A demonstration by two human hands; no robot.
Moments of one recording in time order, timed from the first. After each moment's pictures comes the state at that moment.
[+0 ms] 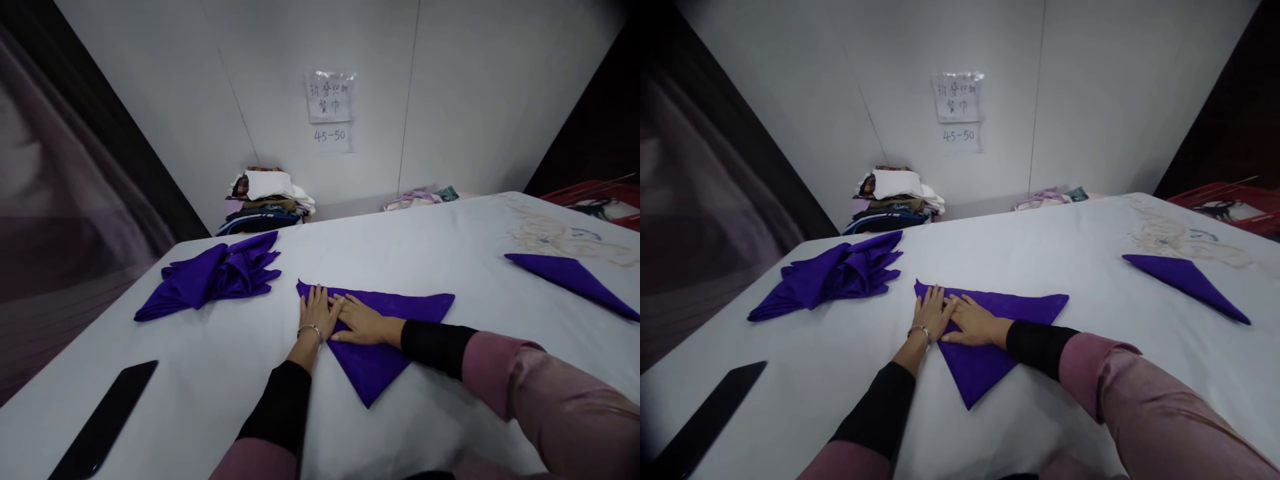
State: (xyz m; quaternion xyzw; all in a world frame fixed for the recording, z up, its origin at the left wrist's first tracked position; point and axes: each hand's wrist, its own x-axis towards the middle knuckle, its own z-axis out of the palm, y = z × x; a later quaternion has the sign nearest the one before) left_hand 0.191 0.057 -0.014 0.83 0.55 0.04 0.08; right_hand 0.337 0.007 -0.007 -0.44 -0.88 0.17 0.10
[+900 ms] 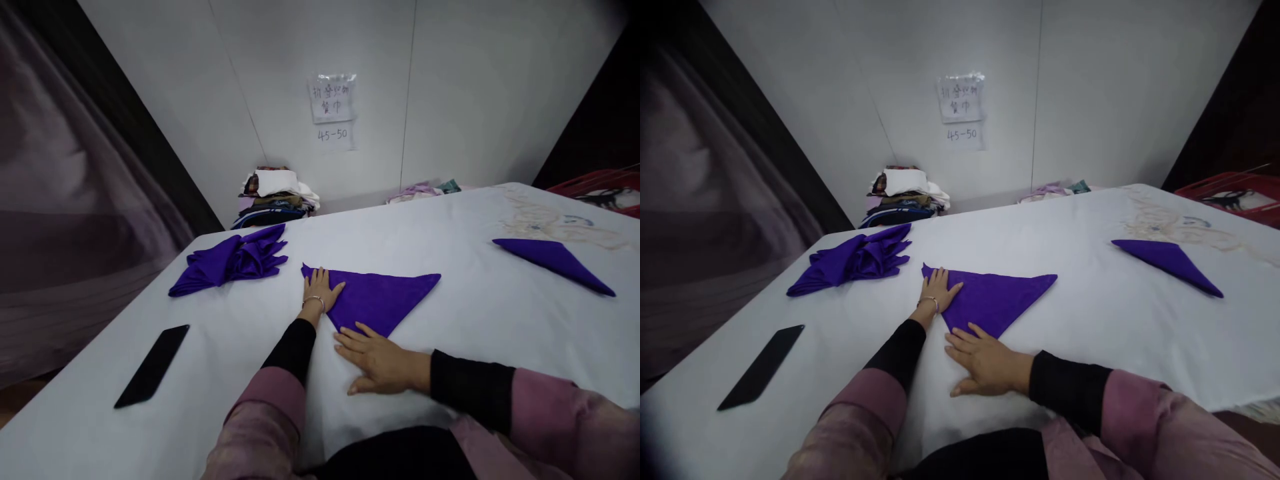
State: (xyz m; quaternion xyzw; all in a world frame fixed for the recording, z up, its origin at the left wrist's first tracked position) left_hand 0.198 0.054 -0.011 0.83 0.56 0.01 0.05; right_hand 0.328 -0.134 0.009 -0.36 -0.89 0.24 0.11
